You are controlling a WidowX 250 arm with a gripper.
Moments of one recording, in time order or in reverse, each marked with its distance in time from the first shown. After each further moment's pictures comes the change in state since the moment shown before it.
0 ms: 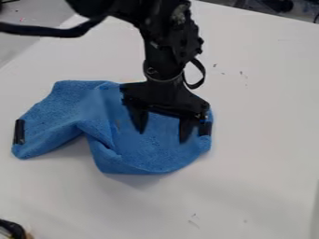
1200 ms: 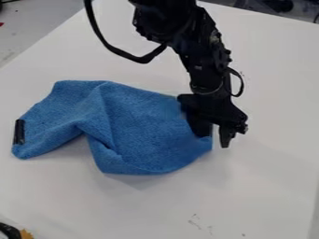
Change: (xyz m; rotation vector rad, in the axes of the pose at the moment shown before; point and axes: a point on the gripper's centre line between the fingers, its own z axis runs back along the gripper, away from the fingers) arm 0.043 -0.059 -0.064 -0.235 -0.039 -0.278
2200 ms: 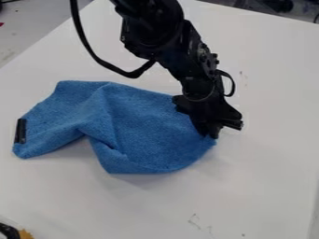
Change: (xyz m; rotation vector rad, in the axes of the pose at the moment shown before) arm 0.002 0.000 -0.006 0.003 -0.132 0.022
